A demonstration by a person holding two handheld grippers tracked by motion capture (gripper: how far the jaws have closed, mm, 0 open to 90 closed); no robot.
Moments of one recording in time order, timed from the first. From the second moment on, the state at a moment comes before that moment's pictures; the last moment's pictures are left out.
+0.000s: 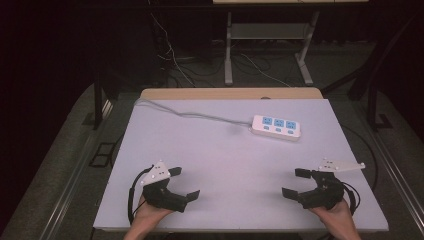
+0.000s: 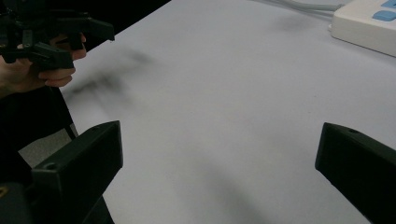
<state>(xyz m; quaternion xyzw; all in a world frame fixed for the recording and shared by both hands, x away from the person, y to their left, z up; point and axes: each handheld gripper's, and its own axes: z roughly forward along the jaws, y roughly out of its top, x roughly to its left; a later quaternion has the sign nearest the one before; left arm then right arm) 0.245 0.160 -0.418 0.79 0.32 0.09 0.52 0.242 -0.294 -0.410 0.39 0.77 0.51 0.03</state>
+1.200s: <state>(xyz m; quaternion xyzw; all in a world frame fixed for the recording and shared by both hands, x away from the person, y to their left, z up) 0.245 0.160 -0.419 0.79 0.32 0.09 0.52 0.257 -0.282 -0.394 0.37 0.80 0.48 0.02</state>
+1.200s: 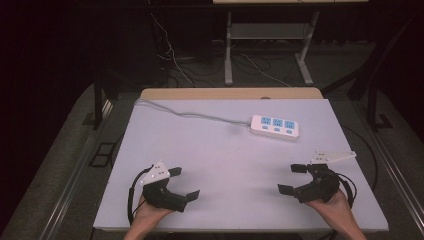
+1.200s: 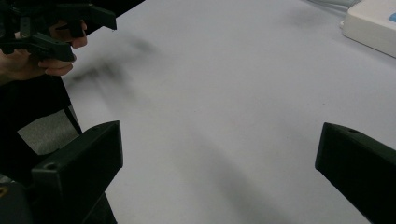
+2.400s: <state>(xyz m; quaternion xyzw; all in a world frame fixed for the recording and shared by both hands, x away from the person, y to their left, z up) 0.247 0.159 -0.421 0.79 0.32 0.08 0.51 0.299 -0.273 -0.367 0.35 0.82 0.45 0.00</state>
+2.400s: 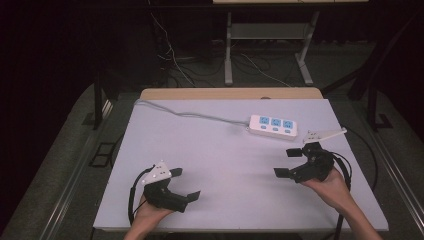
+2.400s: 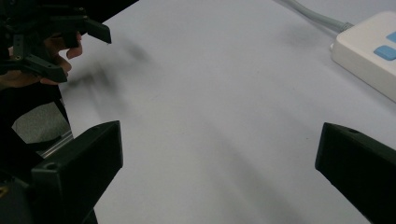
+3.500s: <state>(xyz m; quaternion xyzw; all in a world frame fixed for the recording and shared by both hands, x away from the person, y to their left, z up) 0.246 0.158 -0.421 0.79 0.32 0.08 0.51 0.345 -0.264 -0.346 0.35 0.83 0.43 0.01</state>
